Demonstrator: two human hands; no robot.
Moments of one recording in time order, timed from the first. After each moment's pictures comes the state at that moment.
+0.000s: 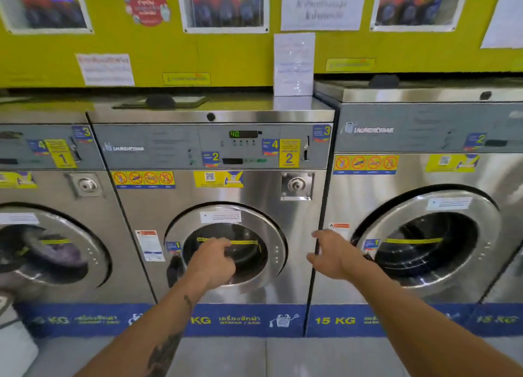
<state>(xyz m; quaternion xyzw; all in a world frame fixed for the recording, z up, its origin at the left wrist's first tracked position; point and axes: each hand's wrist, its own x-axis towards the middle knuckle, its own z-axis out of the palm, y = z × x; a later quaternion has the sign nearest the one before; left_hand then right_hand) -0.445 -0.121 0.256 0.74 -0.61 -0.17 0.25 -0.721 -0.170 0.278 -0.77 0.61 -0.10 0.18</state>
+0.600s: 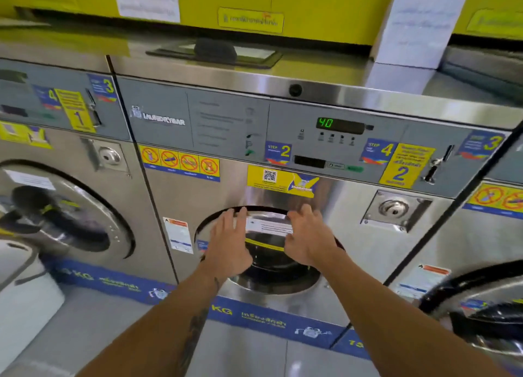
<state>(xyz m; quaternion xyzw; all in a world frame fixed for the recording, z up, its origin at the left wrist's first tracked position) -0.315 -0.276 0.182 0.78 -0.60 -0.10 0.16 -0.497 -0.334 0.248 -0.86 0.51 -0.04 0.07</state>
